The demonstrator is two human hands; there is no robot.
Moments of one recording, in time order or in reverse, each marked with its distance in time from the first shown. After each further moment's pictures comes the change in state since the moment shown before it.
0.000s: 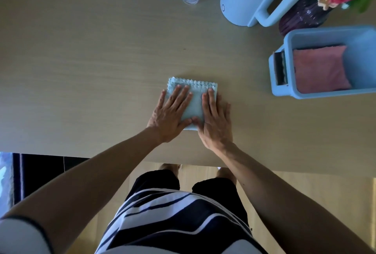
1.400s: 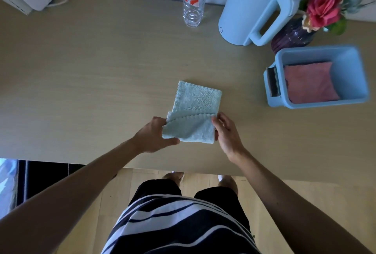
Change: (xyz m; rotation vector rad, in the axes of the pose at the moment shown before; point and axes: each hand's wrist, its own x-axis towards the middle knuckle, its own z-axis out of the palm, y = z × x) left_hand -0.047 -0.024 -0.061 -0.755 -0.182 -0.275; right_hand -0.018 0.002 -0.058 1.245 -0.022 0.220
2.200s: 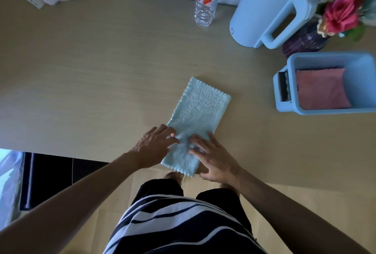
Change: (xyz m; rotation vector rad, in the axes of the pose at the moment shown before) left_hand -0.023 -0.044 0.021 0.655 0.061 0.409; right_hand -0.020 0.055 0.019 -1.388 -0.604 -0.693
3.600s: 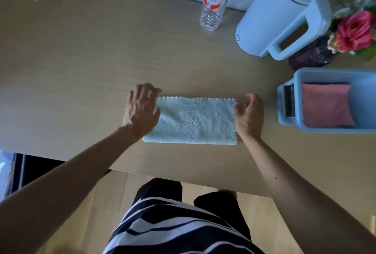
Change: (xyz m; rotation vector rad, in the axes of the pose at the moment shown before) left_hand 0.062 -0.056 -0.049 0.087 0.373 -0.450; right_hand 0.043 0.114 -0.072 0.523 0.716 0.984
